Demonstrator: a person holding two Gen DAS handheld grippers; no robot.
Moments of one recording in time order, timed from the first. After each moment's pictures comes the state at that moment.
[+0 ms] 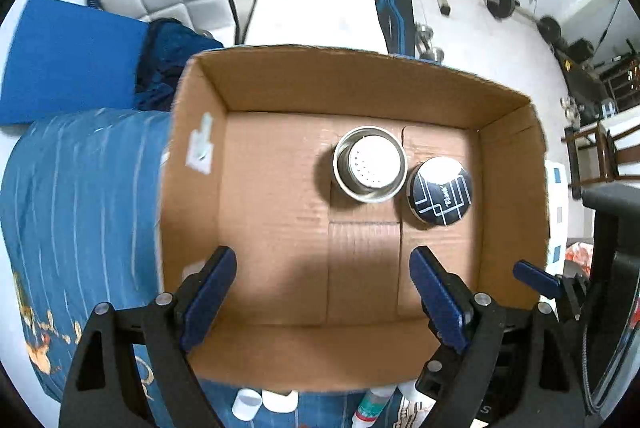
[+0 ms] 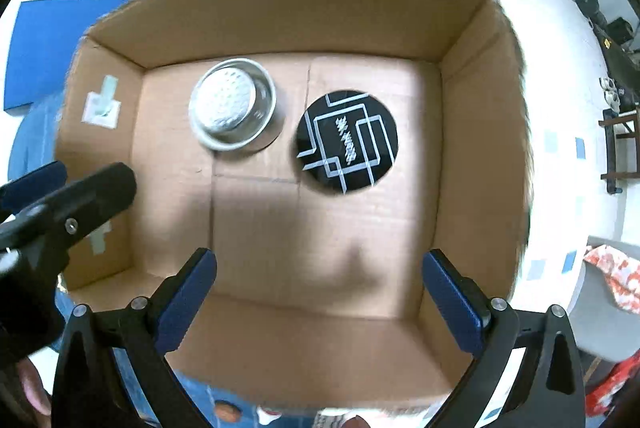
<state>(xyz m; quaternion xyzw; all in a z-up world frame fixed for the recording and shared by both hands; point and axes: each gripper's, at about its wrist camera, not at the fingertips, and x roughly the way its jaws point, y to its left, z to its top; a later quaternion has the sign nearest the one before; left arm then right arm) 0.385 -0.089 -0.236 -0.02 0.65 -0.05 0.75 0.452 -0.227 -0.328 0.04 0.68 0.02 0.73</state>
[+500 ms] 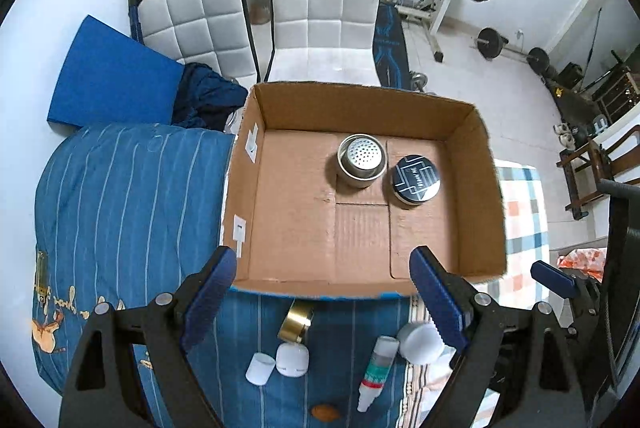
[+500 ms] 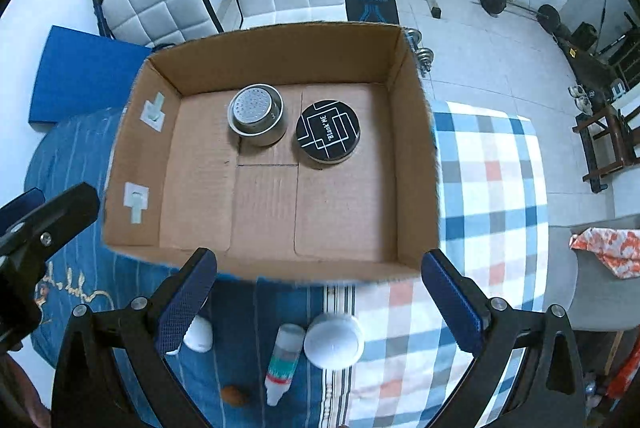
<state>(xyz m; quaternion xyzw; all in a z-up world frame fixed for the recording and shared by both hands) 0.294 -0.082 -0.149 -0.01 0.57 -0.04 0.82 0.355 -0.238 -0.235 0.05 0.60 -0.01 0.80</state>
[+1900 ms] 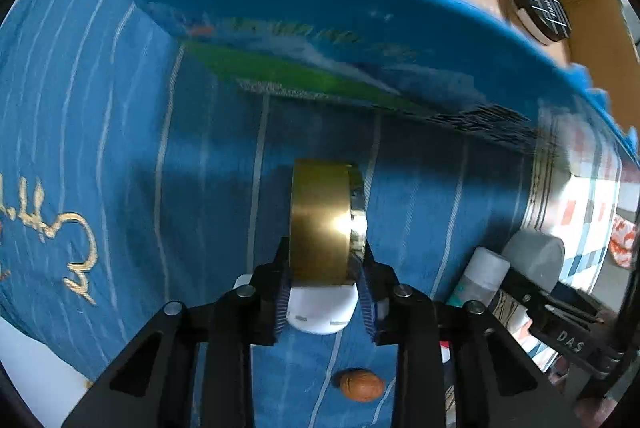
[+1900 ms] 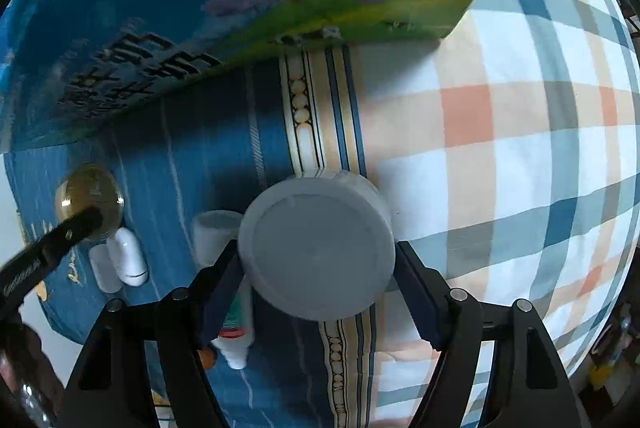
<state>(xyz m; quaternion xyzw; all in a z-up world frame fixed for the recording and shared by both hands) 0.243 -0.043 -0.360 -0.06 0.74 0.00 0.67 0.270 -0.261 -0.434 0.15 0.74 0.00 0.65</state>
